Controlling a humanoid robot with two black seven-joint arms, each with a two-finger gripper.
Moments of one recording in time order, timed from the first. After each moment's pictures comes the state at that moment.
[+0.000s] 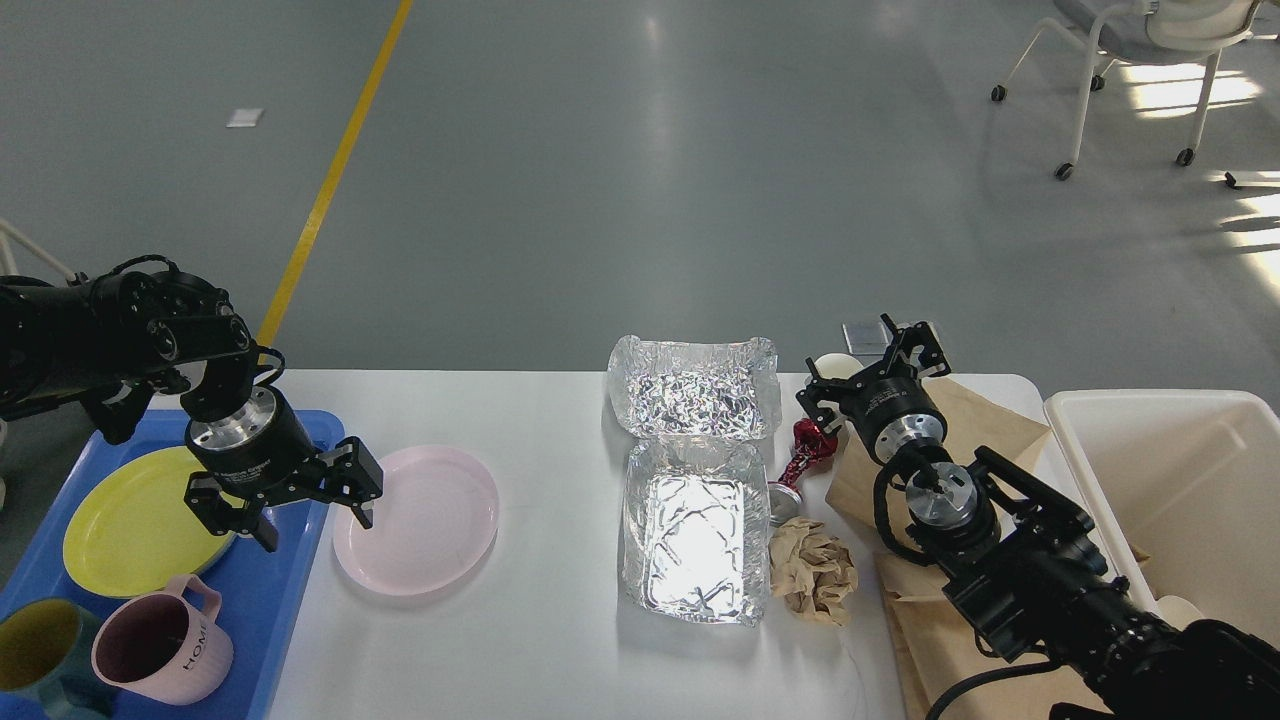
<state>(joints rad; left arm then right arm) -1.55 0.33 1.21 -0.88 -0.07 -0.81 0.10 0.63 -0.06 0.81 0.58 0.23 0.13 0.25</state>
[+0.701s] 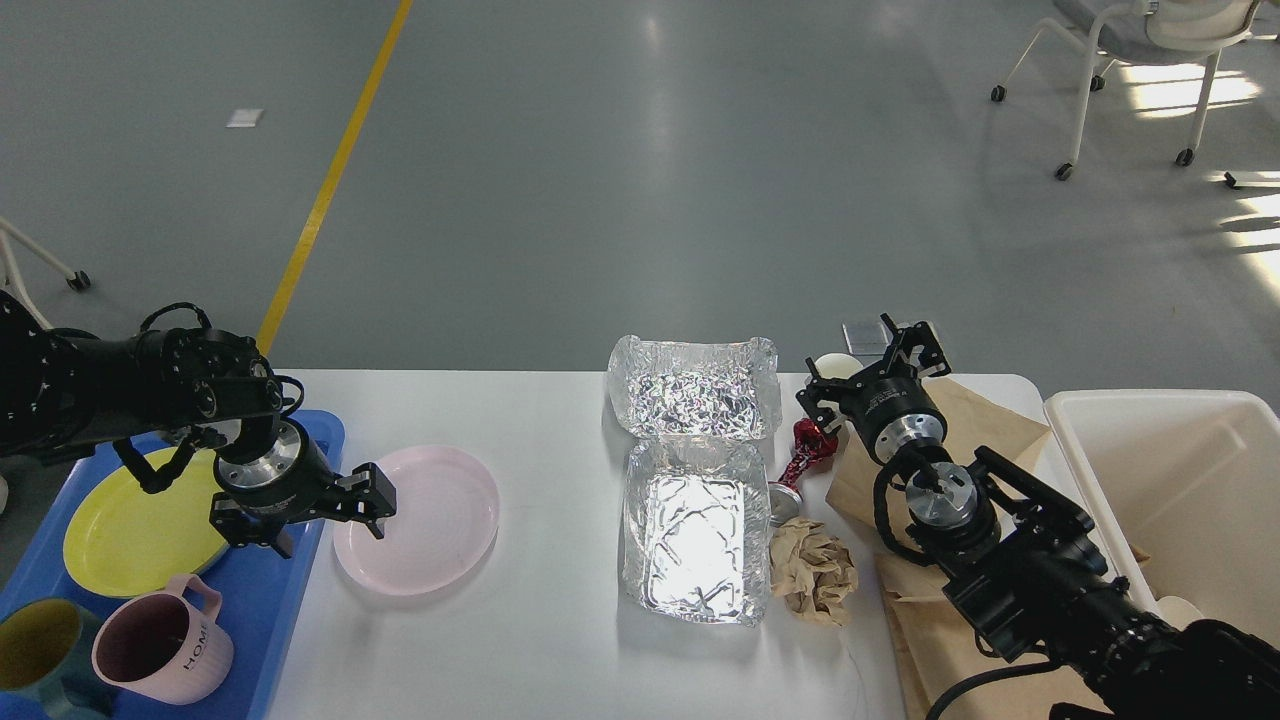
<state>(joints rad) -1.47 0.28 1.20 -0.88 -0.04 -0.65 0.10 0.63 -0.06 0.81 0.58 0.23 0.13 0.25</state>
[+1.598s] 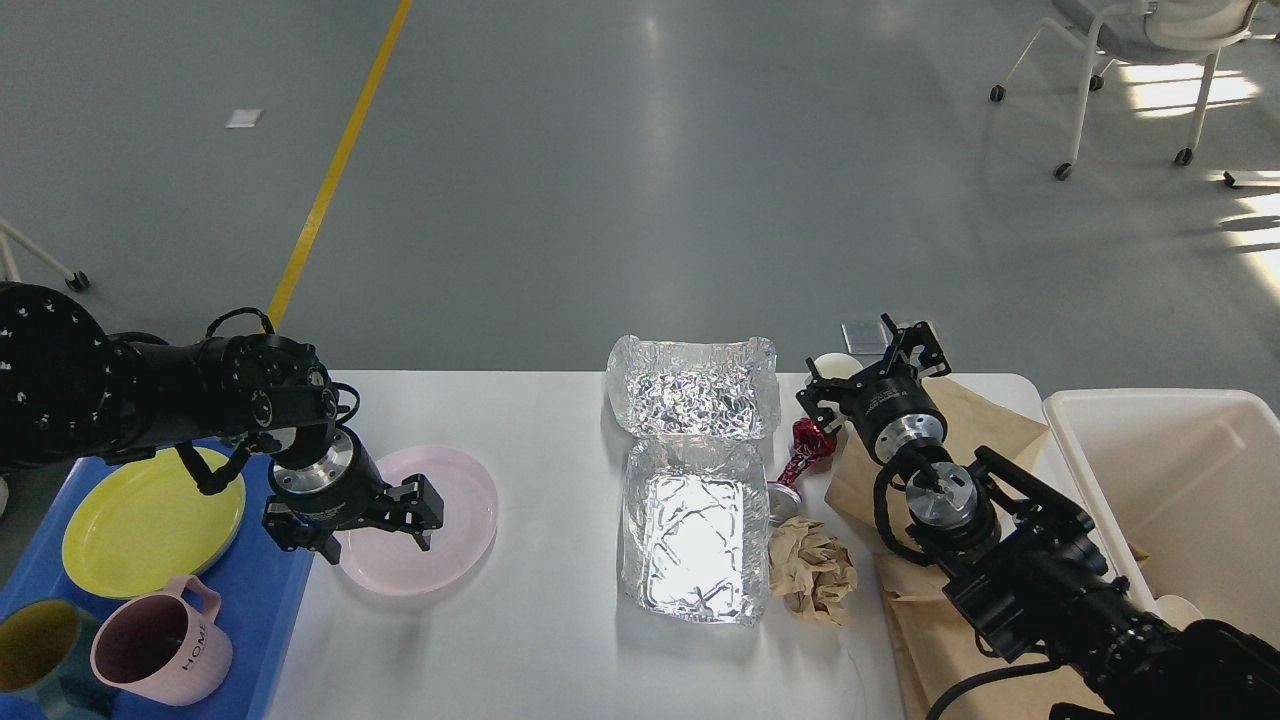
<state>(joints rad) -1.46 0.19 1.19 -0.88 -0.03 -0.66 0.11 0.63 -0.06 0.81 0.58 0.23 0.13 0.25</state>
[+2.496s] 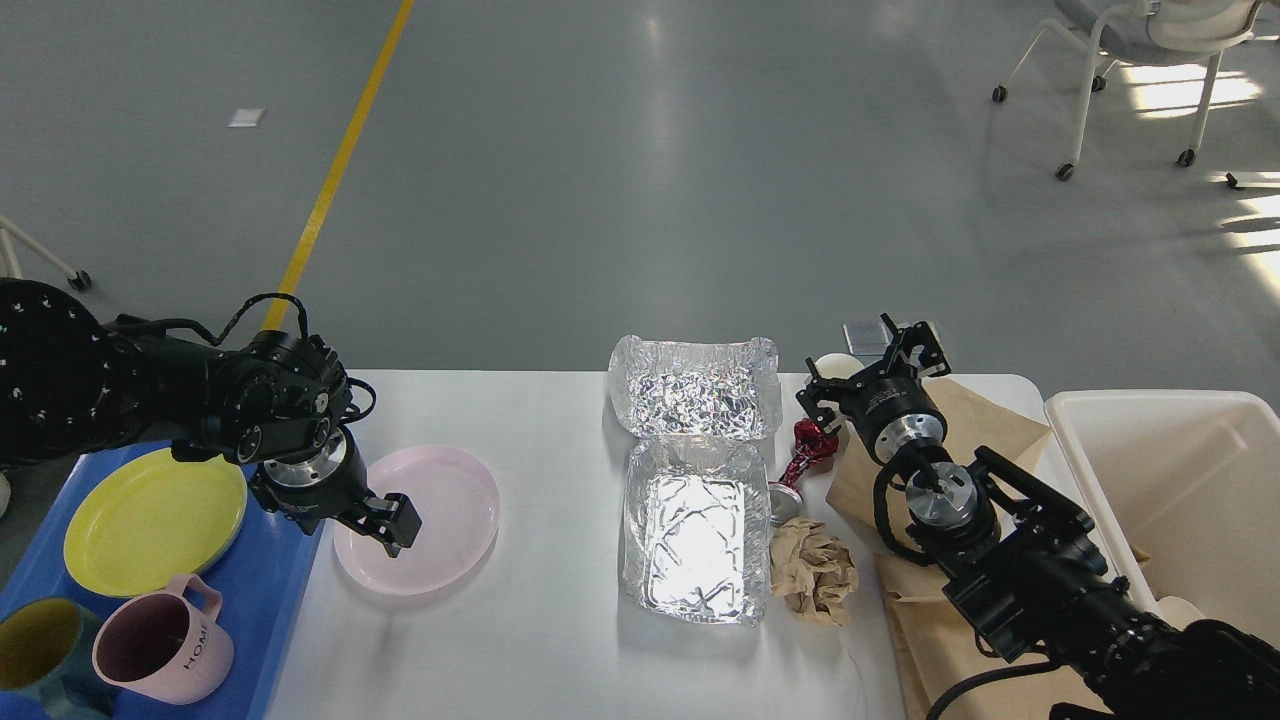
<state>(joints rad) -1.47 0.19 1.16 -0.88 0.44 -0.64 -0.04 0.63 -0.06 0.81 0.58 0.23 0.13 0.25</state>
